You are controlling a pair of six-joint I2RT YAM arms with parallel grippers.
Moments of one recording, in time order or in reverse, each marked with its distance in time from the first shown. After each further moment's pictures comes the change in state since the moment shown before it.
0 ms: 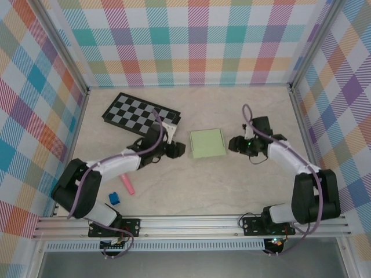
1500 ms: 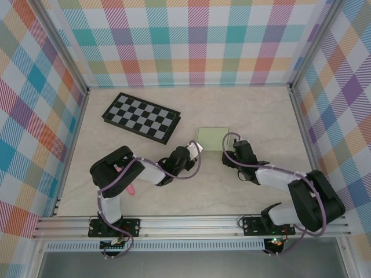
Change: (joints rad) left arm -0.218 0.385 -0.021 0.579 -0.444 0.396; right arm 0.245 -0.045 -0.355 0.559 0.437 0.154
